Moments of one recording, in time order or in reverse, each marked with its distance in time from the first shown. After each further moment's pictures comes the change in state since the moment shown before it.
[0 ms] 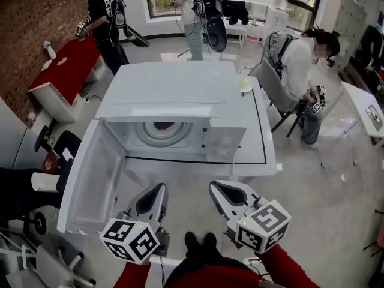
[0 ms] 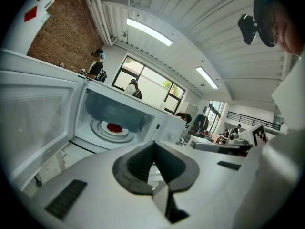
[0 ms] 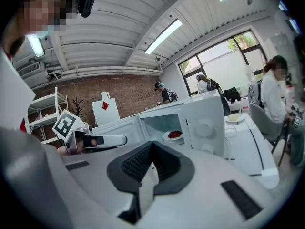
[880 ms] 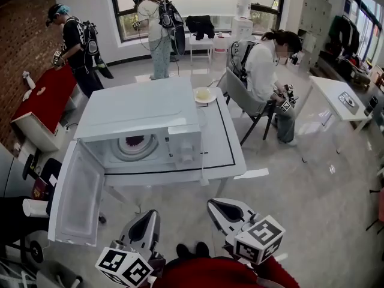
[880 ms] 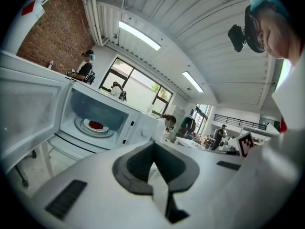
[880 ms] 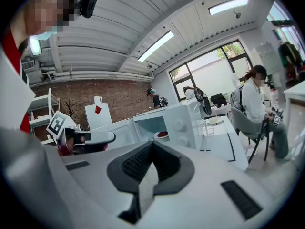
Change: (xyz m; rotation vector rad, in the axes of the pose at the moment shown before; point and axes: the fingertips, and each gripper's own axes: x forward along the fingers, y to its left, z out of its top) left arm -0.027 -0.073 -0.031 0.039 -0.039 -0.135; right arm -0.088 -0.021 -0.032 0.031 -0.091 -0.120
